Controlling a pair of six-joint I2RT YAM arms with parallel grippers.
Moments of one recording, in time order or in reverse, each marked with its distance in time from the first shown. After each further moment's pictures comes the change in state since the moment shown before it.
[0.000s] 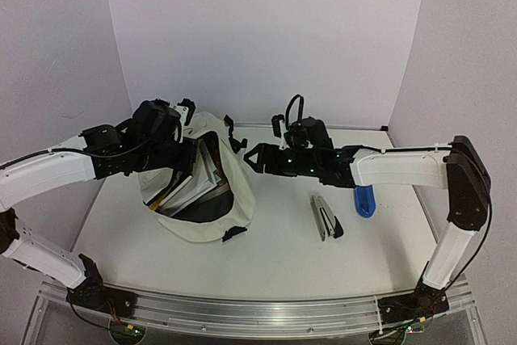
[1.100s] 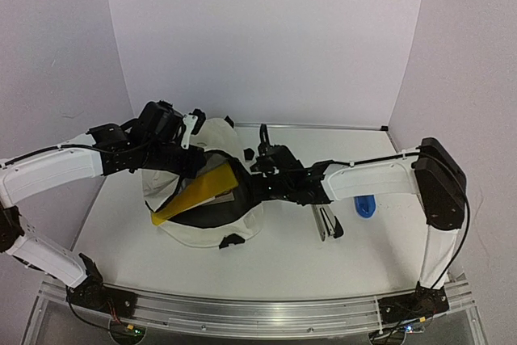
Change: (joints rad) left arm 0.069 0.038 -0.003 -0.013 0.293 0.016; right arm 0.130 0.198 0.122 -0.205 0.340 -0.095
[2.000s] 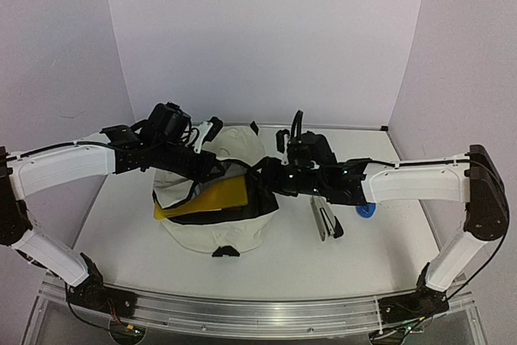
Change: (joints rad) left arm 0.031 0.084 -0.002 0.090 0.327 0.022; right arm -0.003 -0.308 -0.227 0.135 -0.210 0.262
